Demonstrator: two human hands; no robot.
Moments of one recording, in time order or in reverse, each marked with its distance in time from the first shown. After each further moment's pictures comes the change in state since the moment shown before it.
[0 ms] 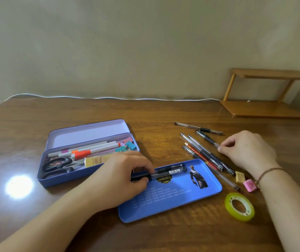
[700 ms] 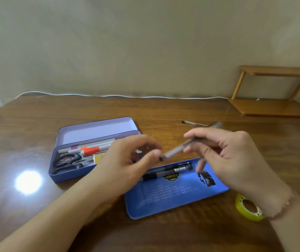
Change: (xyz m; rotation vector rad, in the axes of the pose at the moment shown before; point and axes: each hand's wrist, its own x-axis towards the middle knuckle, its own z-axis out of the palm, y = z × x) left_hand 0.001 0.004 -0.009 -0.327 0.203 0.019; right_hand -0.074 -0.046 -0.010 0.732 -0.023 -0.772
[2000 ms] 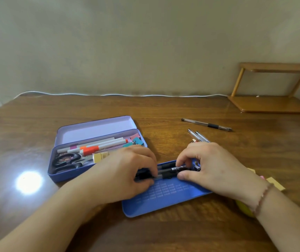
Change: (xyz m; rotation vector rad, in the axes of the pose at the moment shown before) left_hand -0.003 -0.012 -0.007 0.428 -0.295 0.189; right_hand 0.007 0.019 0.017 -0.409 -0.345 0.092
